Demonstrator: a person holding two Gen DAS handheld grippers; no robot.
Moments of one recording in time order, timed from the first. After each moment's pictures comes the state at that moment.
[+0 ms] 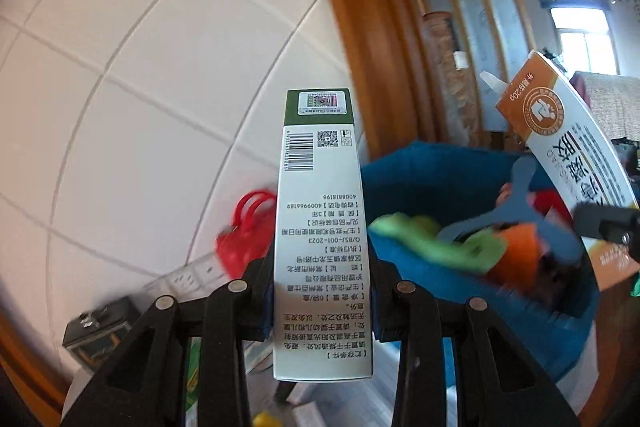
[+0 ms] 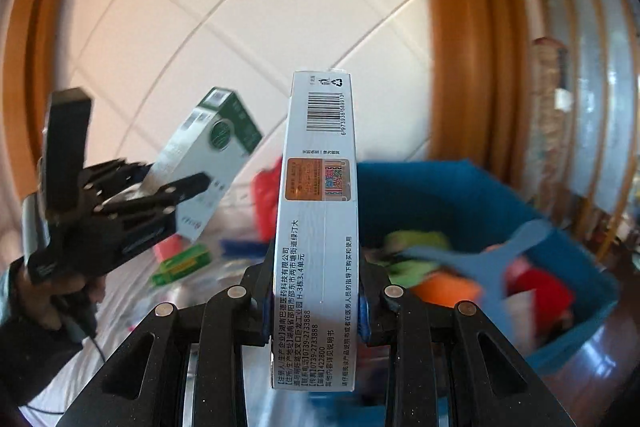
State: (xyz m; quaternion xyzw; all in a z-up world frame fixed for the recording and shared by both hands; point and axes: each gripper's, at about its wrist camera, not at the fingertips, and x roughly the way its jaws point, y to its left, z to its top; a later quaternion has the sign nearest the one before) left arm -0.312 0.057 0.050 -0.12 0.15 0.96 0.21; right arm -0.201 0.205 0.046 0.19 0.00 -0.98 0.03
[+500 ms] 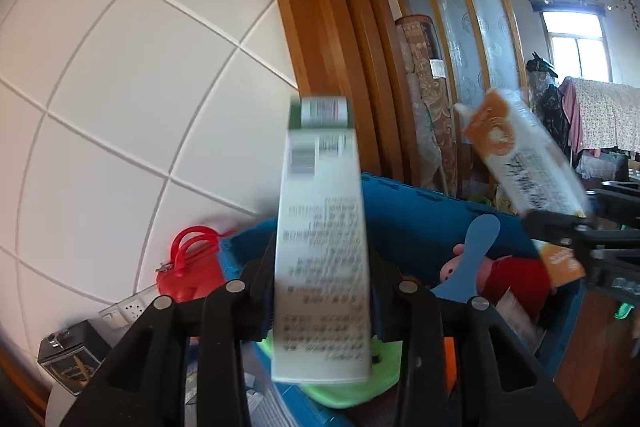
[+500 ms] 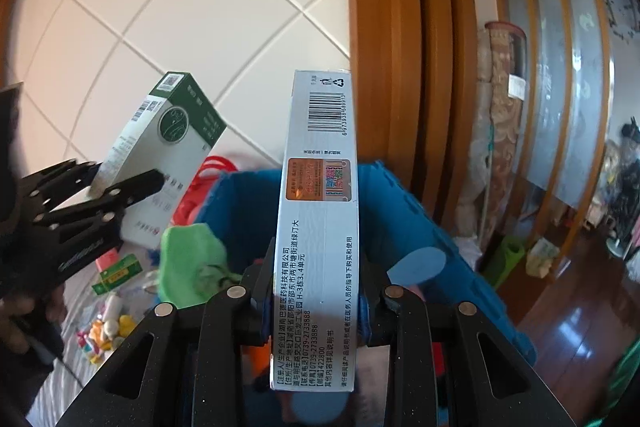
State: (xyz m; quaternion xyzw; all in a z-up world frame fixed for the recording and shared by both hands) left arm -0.328 0.215 0.087 -0.14 0.15 0.95 0.23; right arm -0.240 0.368 0.082 0.22 -0.01 -0.98 -0.03
